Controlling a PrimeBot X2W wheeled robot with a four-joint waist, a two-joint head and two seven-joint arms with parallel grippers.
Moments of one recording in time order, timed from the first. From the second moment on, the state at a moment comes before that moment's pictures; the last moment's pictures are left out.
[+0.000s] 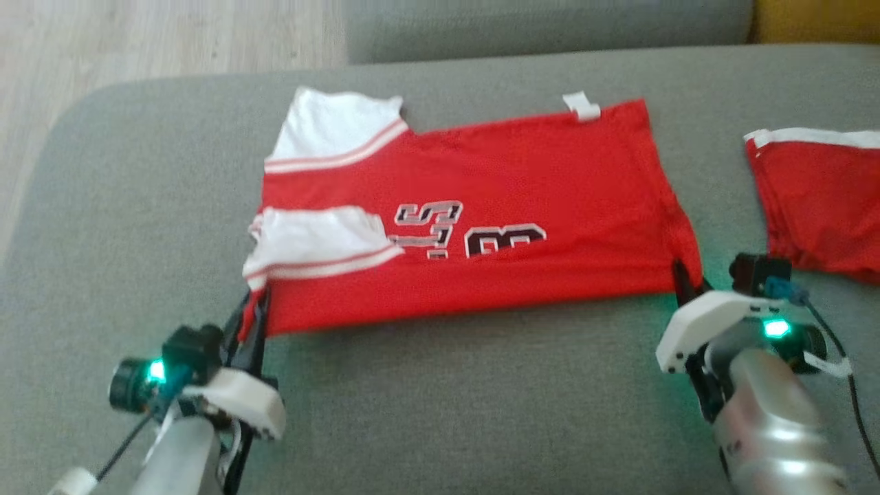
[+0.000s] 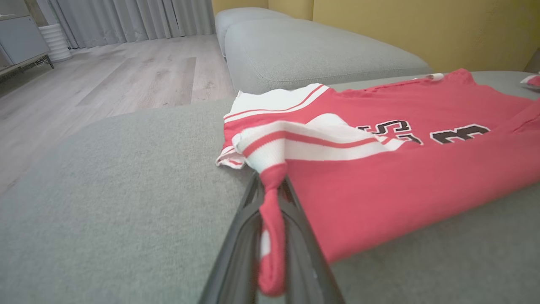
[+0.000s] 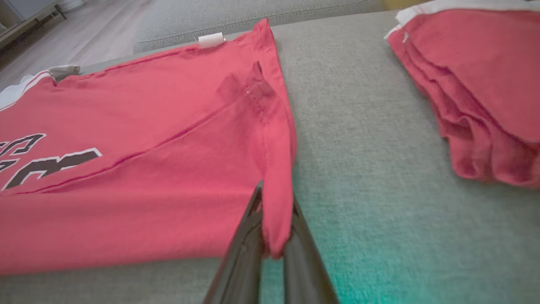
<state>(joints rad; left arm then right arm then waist) -0.34 0.18 -0.26 0.69 -0.20 -0.10 -0.25 -0.54 -0.05 -0.12 1.05 0.01 0.13 -0.13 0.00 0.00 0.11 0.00</state>
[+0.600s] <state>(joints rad) -0.22 0.20 -0.30 0.66 -0.20 -0.08 -0.20 -0.21 -0.04 -0.10 0.55 0.08 0.13 0.15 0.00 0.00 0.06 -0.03</state>
